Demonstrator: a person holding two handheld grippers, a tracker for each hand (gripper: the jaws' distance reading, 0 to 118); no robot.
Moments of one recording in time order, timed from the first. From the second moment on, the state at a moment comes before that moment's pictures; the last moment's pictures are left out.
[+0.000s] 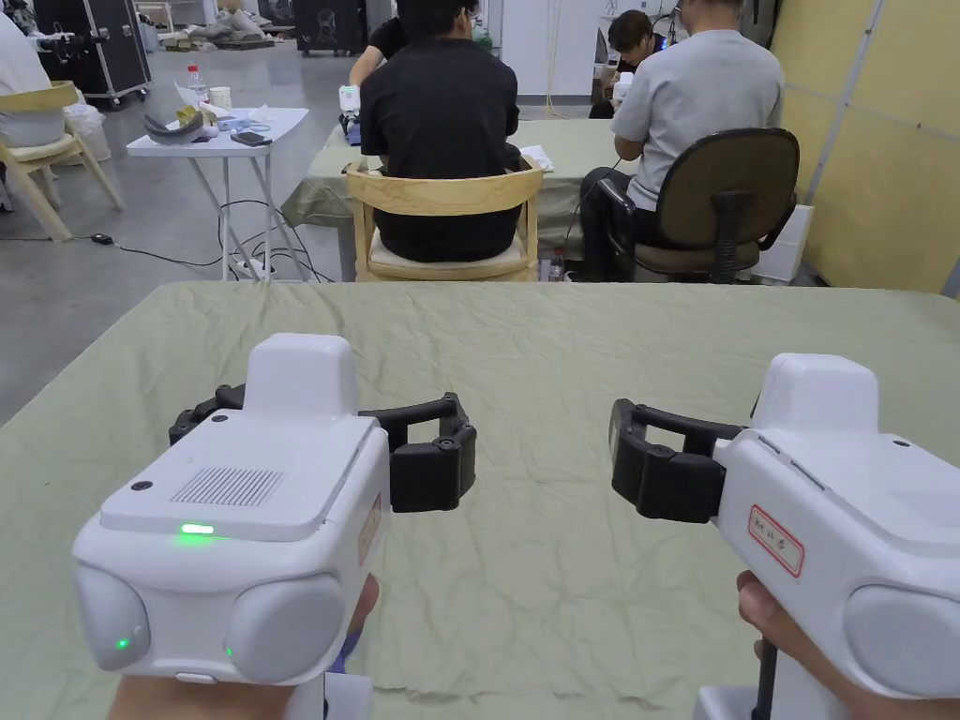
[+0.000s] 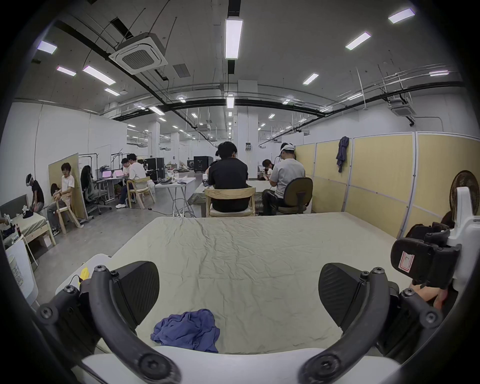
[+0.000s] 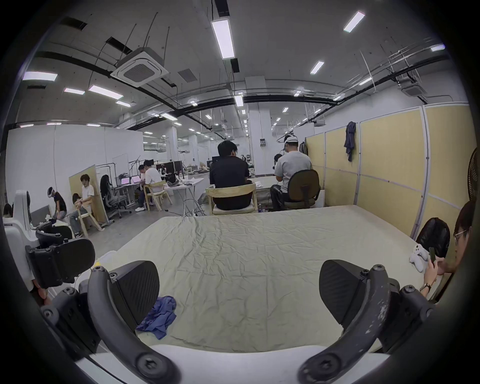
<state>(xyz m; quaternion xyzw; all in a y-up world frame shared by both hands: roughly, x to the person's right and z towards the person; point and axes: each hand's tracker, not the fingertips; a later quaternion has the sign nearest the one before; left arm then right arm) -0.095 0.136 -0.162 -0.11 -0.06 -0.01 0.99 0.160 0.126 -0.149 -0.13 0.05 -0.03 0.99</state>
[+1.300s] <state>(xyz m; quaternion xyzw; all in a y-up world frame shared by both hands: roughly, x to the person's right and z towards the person) -0.307 0.017 -0.199 -0.32 0.07 0.09 0.94 -0.029 0.075 -0.219 -0.23 0.34 -0.02 0.91</state>
